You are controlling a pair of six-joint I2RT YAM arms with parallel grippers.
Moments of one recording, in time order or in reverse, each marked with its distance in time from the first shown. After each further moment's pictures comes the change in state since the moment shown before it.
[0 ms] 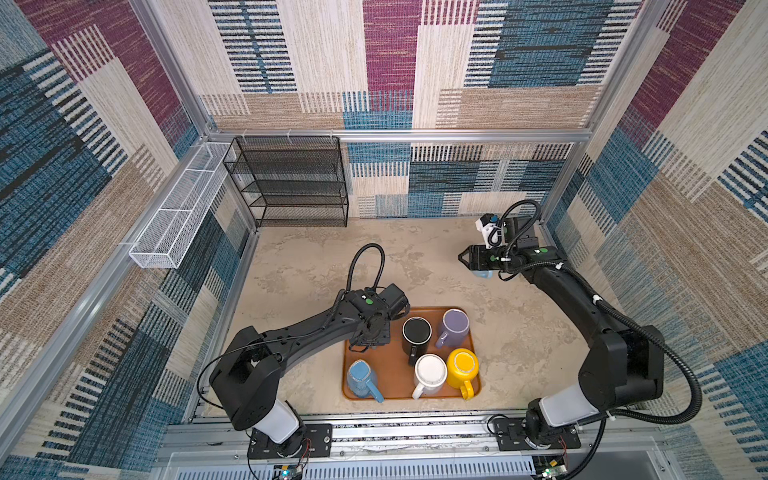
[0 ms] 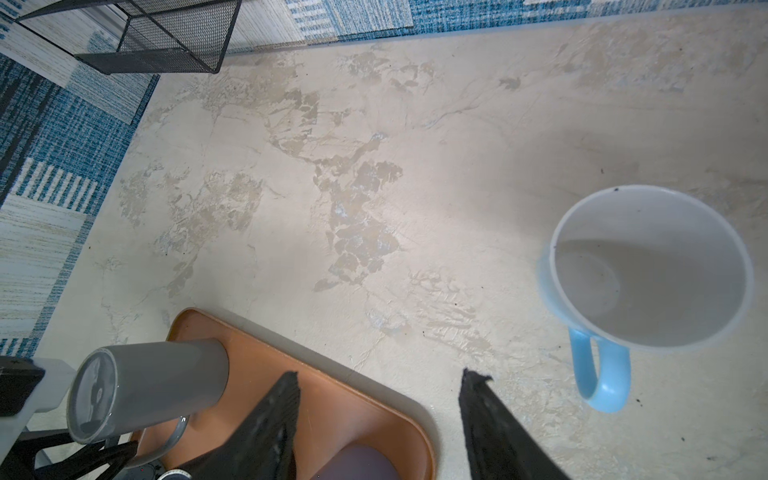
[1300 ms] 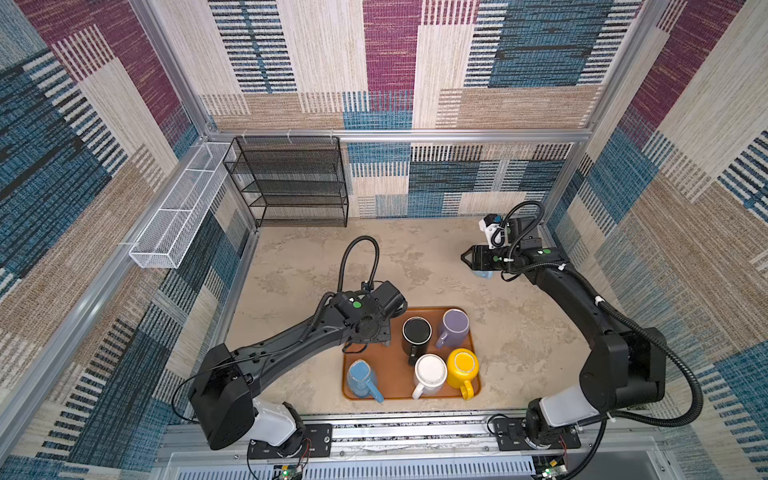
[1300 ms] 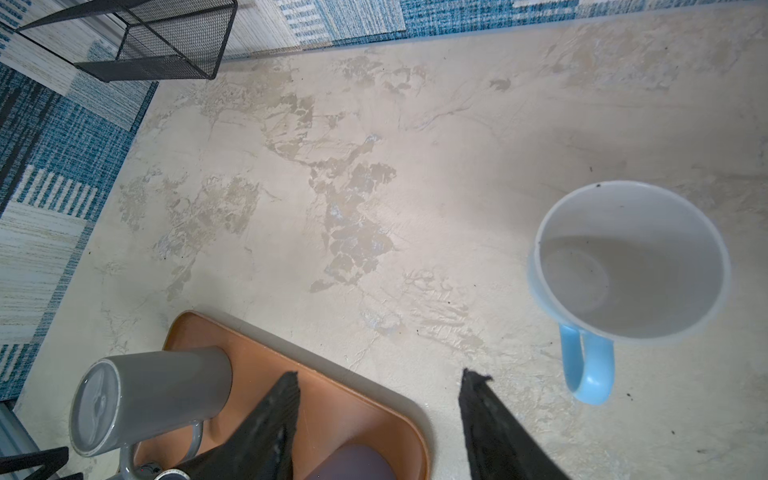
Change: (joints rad) left arm -0.052 -0.126 0.019 0.005 -0.001 -0.081; right arm -0.020 -0.008 -0.015 0.008 -0.012 0.000
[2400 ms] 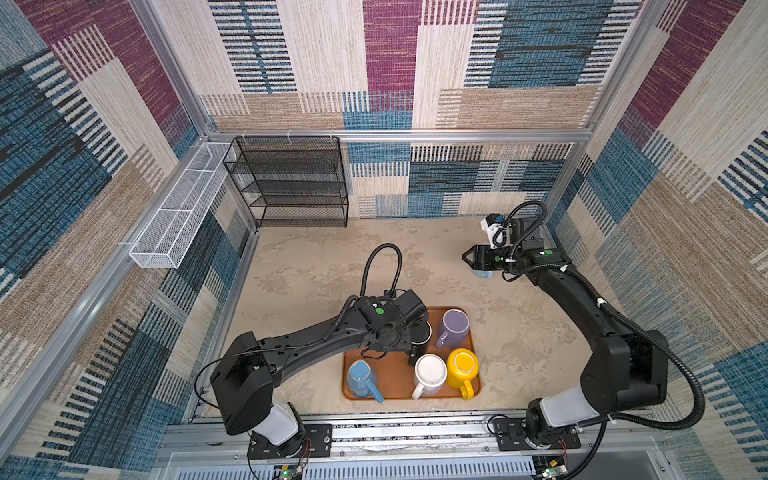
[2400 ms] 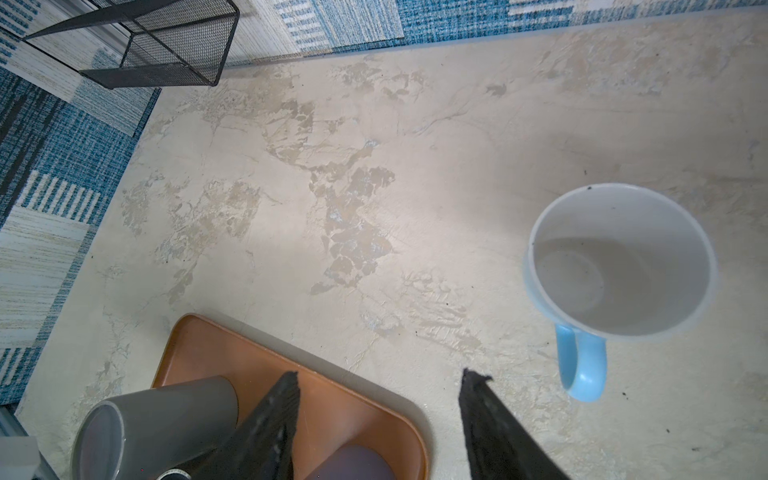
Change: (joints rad) left arm -0.093 0.122 0.052 0.058 0.073 -0.048; right arm -0.007 -0.016 -0.008 0.007 -0.001 0.003
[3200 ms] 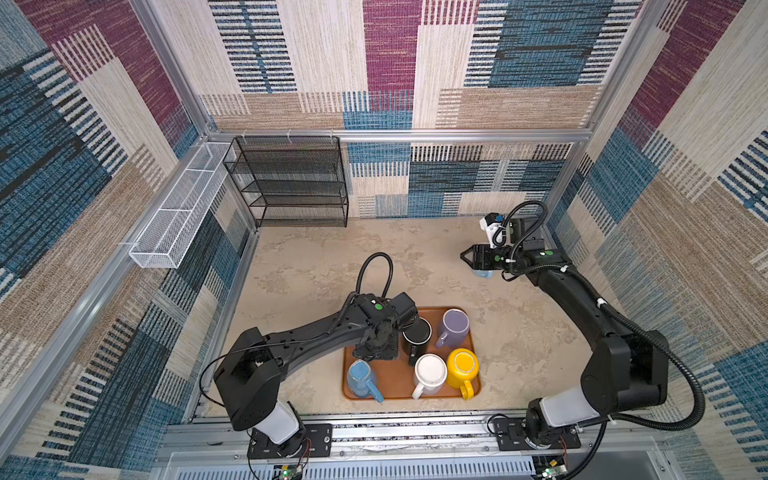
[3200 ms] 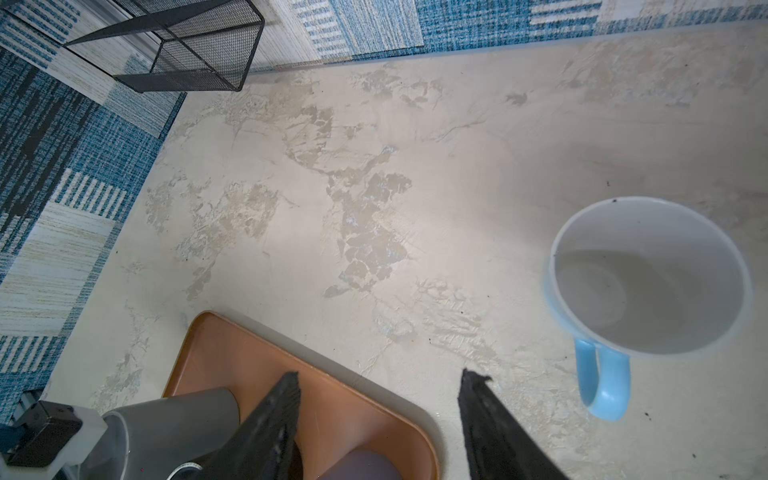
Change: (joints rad) left arm 0.046 0.004 -0.027 -0.172 0.074 0.048; right arm -0.003 -0.005 -0.010 0.029 -0.051 -0.002
